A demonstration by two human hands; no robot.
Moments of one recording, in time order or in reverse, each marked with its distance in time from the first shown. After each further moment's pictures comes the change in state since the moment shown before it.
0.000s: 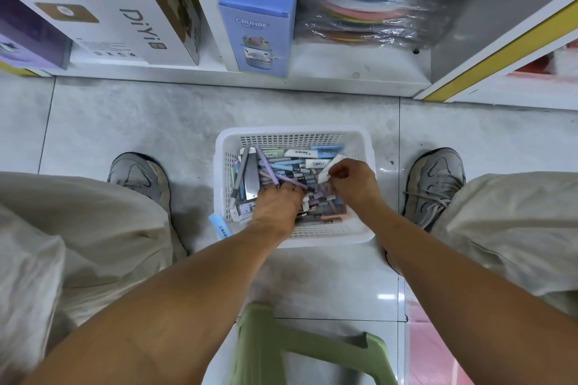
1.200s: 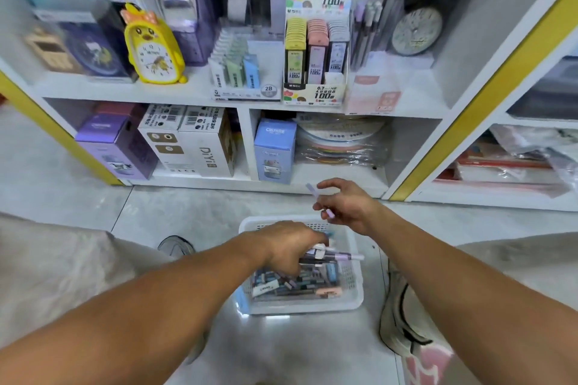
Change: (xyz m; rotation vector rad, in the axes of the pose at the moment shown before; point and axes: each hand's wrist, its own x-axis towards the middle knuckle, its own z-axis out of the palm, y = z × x) left_hand -0.087 0.006 -0.182 -0.002 -0.026 0.475; right_hand -0.089 -0.144 -0.116 0.526 -0.295 -0.092
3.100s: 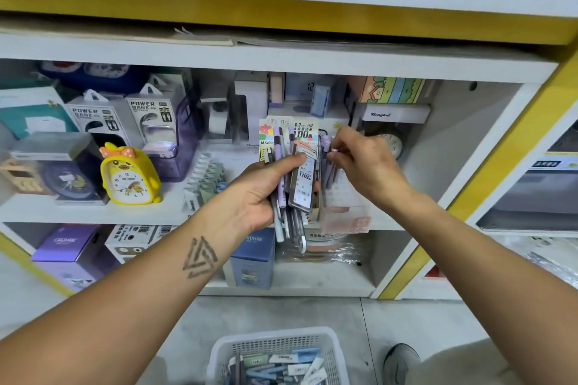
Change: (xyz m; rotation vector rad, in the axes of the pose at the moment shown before) left_hand 0.017 0.000 -0.269 -1.839 0.643 -0.148; right_hand -0.019 -0.248 -0.068 -0.972 0.534 -1.114
